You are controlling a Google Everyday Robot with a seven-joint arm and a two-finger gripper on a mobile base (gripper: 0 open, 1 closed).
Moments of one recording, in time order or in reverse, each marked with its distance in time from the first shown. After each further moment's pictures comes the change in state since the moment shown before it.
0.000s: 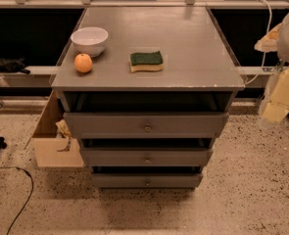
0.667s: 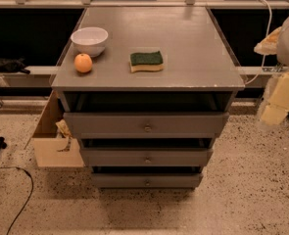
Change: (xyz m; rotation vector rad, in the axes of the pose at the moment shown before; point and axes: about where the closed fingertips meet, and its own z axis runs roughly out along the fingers) arm 0.001 0.002 0.005 -0.004 -0.016 0.009
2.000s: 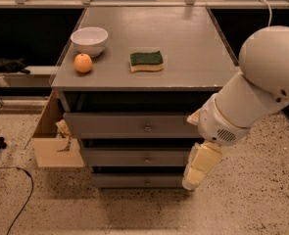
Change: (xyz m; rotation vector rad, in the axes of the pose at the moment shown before) arm -0.061 0.099 0.158 -0.286 -0.163 0.024
